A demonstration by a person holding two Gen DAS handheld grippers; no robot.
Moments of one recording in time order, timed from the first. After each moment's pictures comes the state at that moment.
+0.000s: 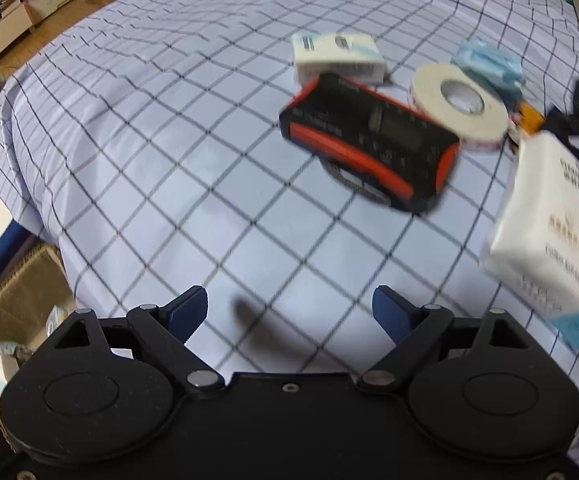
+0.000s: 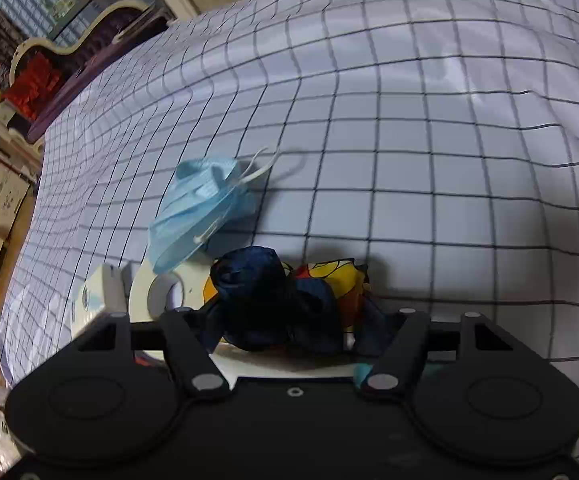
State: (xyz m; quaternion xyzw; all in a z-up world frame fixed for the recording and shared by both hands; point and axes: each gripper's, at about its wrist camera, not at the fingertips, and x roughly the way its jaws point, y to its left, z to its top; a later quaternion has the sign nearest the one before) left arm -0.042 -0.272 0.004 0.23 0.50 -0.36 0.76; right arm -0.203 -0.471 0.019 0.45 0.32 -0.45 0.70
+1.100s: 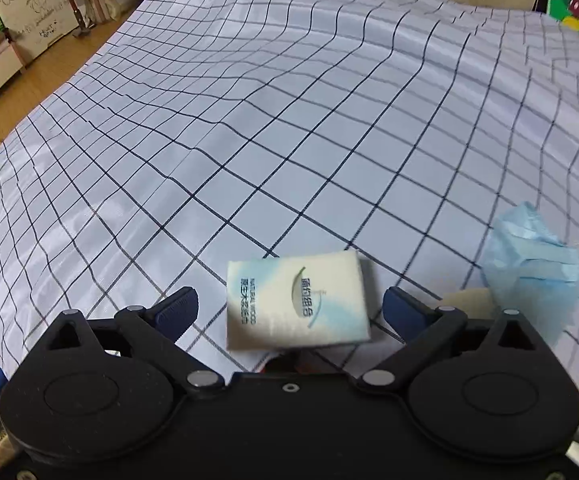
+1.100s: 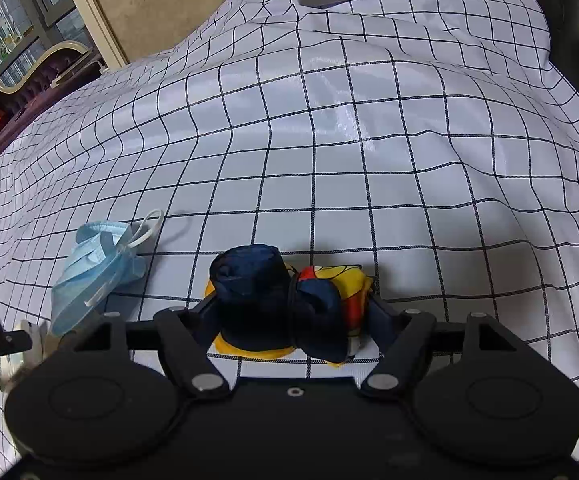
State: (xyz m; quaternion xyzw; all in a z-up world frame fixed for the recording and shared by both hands) left arm 0.039 -0.436 0.008 0.24 0.46 -0.36 0.77; right arm -0.239 -0.479 0.016 0.40 0.30 -0.56 0.66
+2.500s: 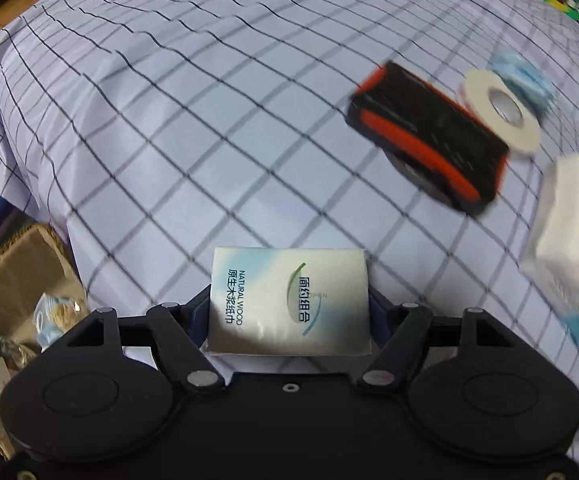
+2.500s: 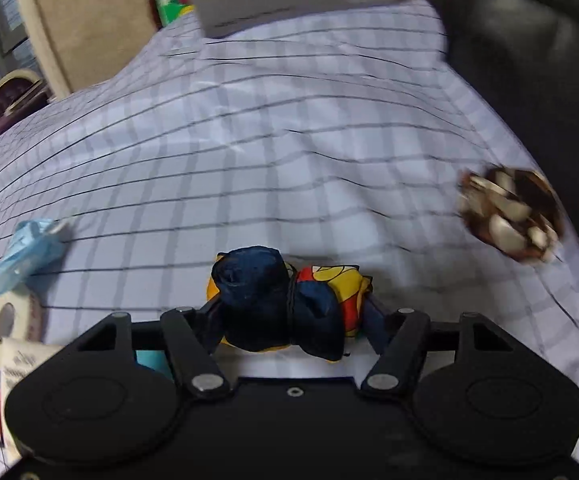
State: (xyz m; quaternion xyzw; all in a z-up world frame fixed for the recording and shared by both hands) left arm 0.005 -0.232 -0.013 0.19 0.55 -0.38 0.72; right arm -0.331 -0.418 0.023 0.37 0.28 -0.64 0.62
